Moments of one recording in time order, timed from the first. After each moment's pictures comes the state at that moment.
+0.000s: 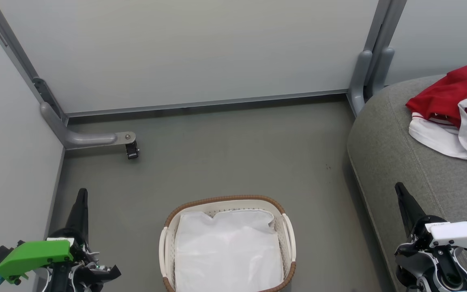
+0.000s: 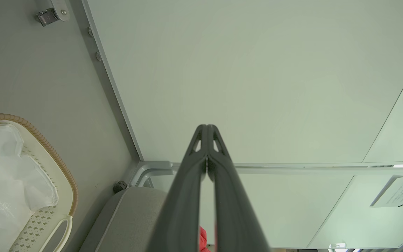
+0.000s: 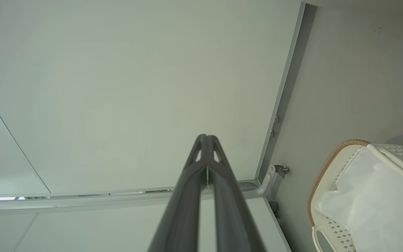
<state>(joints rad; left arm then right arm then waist) -0.10 0.05 0.11 0.25 -1.61 -0.13 0.11 -0.10 -0.05 -0.11 0.25 1.61 0.13 0.12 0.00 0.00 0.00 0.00</state>
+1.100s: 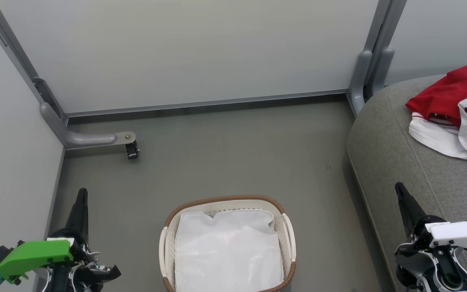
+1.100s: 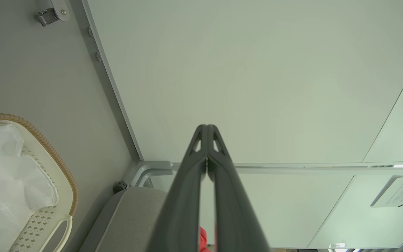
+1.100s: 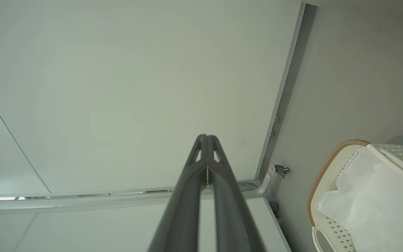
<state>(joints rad) -0.10 0.05 0.11 0.25 -1.61 -0.13 0.11 -0.10 -0.05 -0.11 0.25 1.61 0.13 0.12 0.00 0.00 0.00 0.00</state>
